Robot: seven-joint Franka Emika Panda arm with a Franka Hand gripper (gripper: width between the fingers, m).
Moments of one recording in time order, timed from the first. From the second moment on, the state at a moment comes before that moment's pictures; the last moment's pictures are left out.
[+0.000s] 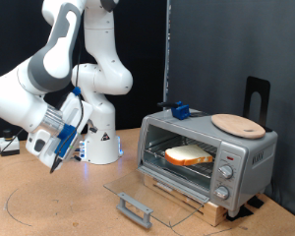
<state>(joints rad) -0.79 0.09 0.11 -2.33 0.58 1.65 -0.45</state>
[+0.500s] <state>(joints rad) -0.78 0.22 0.12 -2.31 0.54 1.68 -0.44</state>
